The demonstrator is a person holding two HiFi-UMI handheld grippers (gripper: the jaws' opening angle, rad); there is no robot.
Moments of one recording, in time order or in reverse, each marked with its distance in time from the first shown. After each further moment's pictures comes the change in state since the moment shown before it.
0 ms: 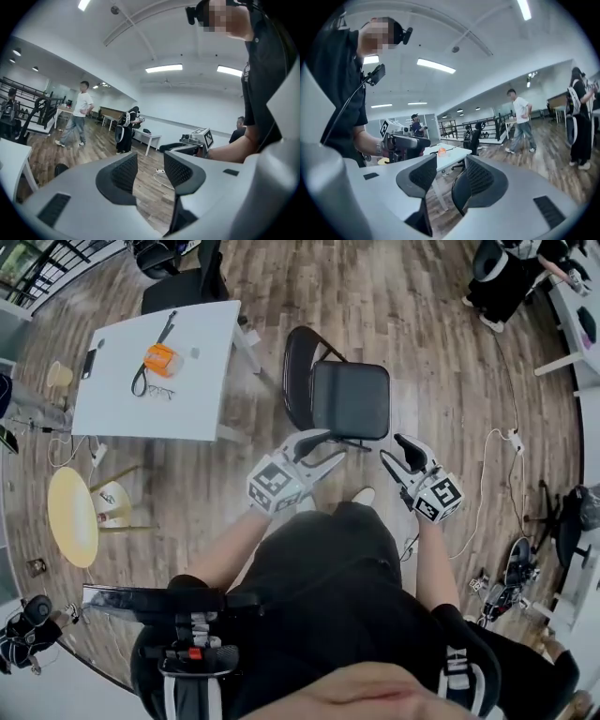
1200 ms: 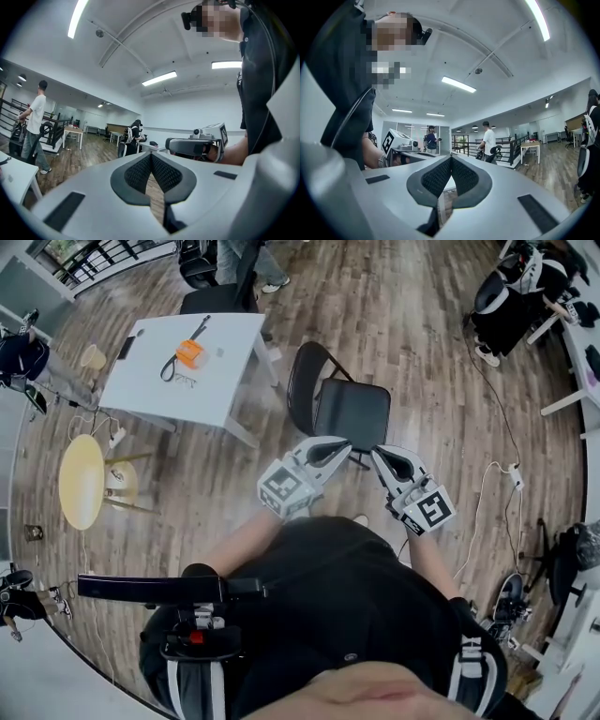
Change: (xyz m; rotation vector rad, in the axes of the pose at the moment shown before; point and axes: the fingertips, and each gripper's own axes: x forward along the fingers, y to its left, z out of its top) left arm 0.016 -0.120 0.071 0.132 -0.149 0.126; right arm -0.081 0.090 0.111 -0.205 -0.184 0.144
